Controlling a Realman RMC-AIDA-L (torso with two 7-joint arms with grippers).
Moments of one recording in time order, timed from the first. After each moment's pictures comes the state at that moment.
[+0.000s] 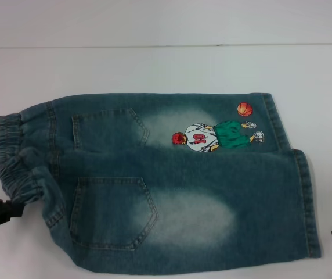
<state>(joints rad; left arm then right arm) -0.25 -2.17 0.65 1.38 2.41 1.77 -2.01 0.37 2.02 -0.43 -0.90 -2.55 -1.84 2.20</state>
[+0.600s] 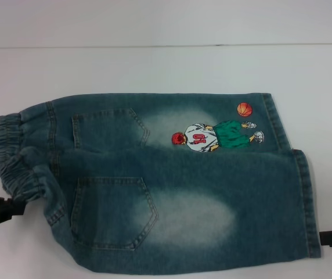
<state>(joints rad) -0.26 -2.17 0.65 1.38 2.41 1.77 -2.01 0.38 2.06 -0.42 -0.90 -2.55 -1.83 2.20</state>
